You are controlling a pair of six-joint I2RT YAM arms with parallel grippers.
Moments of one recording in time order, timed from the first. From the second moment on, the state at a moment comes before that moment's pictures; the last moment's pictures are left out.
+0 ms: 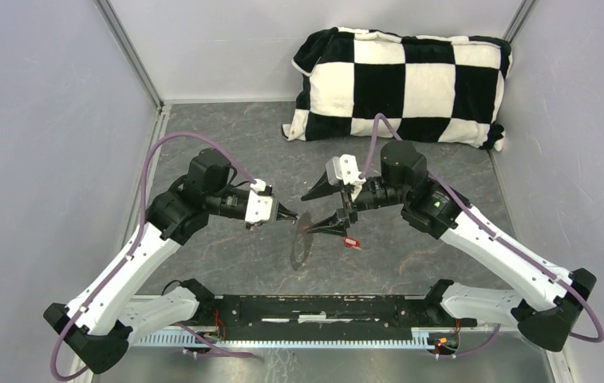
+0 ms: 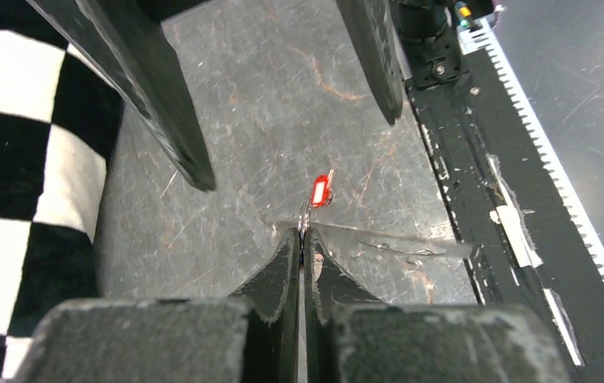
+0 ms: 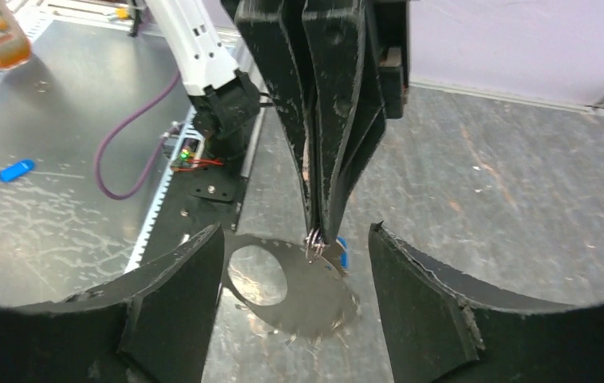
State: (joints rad) left arm -0.63 0.96 1.11 -0.66 0.94 0.80; right arm 0.82 1.11 1.12 -0.21 -0.87 -0.24
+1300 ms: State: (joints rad) left arm -0.62 1.01 1.17 -0.75 0.81 0.78; right arm 0.92 1.34 1.43 -0.62 -0.58 -0.44
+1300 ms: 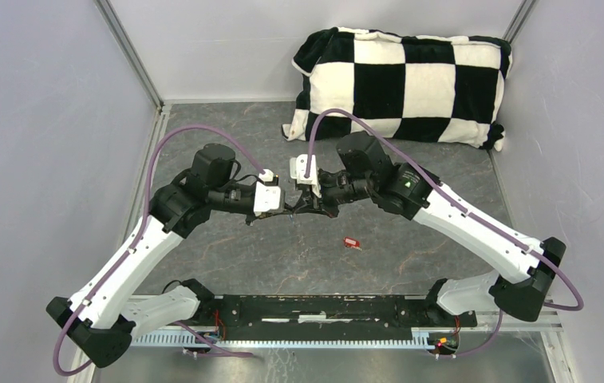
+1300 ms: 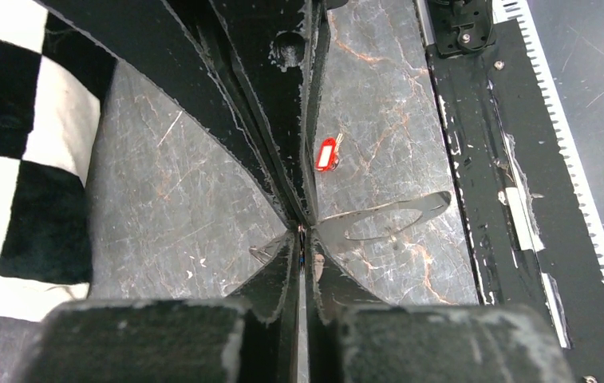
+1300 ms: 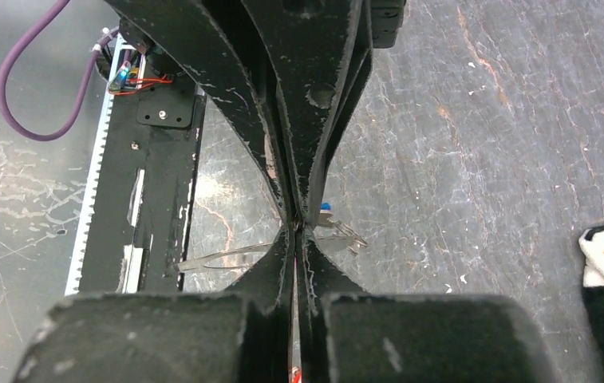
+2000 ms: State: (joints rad) left arm -0.62 0.92 1.13 -0.63 0.85 0.68; right arm 0.92 1.02 0.84 0.22 -0.61 -0.02
